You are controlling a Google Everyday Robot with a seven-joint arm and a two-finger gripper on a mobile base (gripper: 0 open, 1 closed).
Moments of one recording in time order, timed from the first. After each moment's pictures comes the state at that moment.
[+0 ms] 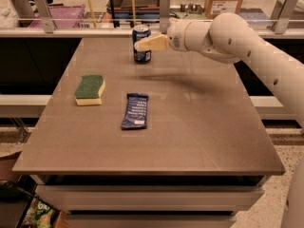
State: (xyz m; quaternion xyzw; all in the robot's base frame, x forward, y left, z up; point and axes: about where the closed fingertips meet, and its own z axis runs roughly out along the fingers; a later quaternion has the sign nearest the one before) arm 0.780 -0.016 0.924 -0.35 0.69 0.22 0.59
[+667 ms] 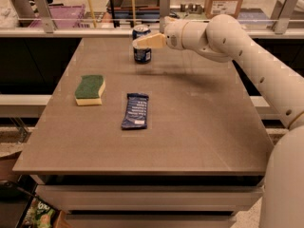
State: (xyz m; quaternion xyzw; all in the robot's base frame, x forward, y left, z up) arm 0.806 -0.004 0.918 -0.36 0.67 0.26 0.59
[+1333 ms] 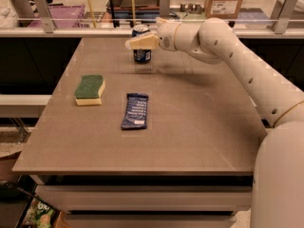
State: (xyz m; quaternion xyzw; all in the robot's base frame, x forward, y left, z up) arm 0.811 0.024 0.913 -0.37 0.65 0.29 0.60
